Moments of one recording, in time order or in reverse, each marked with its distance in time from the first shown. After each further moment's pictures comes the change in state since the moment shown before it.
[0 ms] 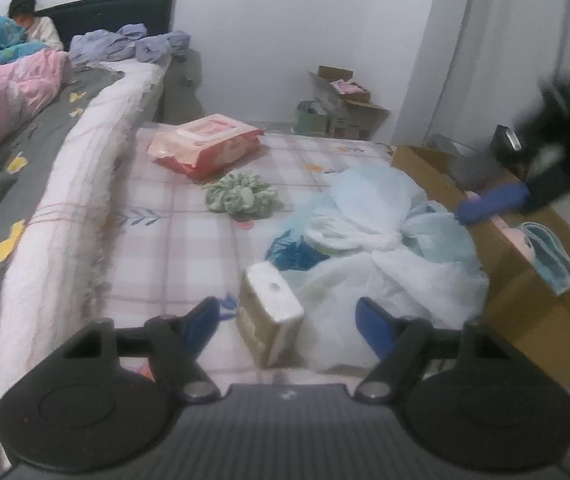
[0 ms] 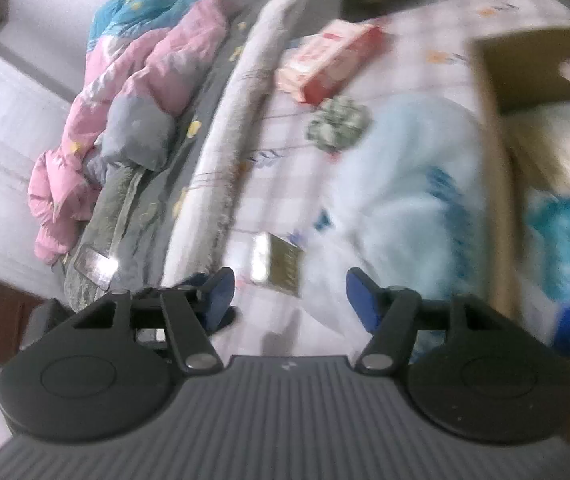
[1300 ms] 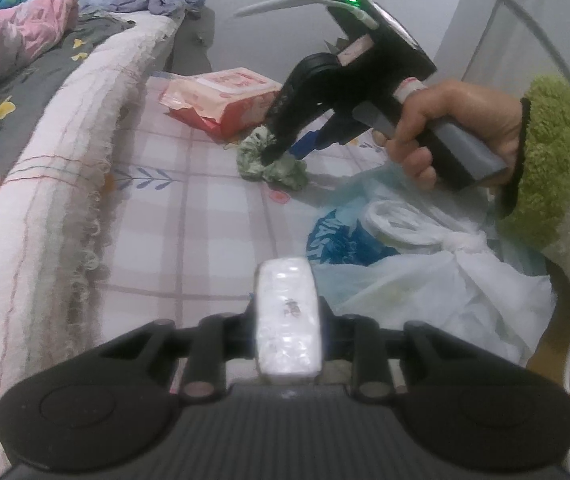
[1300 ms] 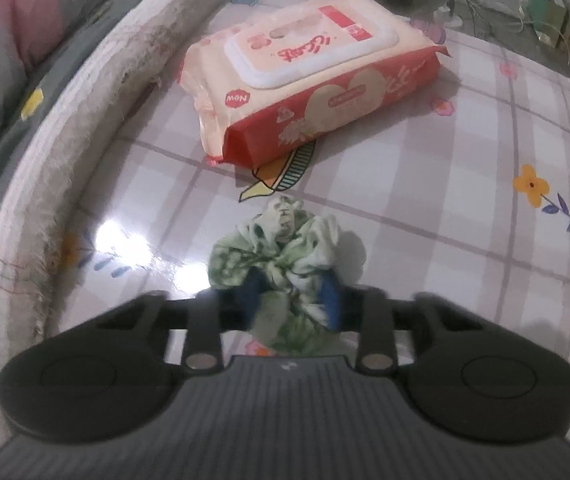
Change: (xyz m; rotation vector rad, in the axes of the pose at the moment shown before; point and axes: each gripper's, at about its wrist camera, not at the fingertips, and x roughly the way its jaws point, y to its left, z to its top) left arm 0.052 0.051 0.001 -0.102 0.099 -0.016; right arm 0.268 -0.018 0.161 -0.212 0.132 -0.400
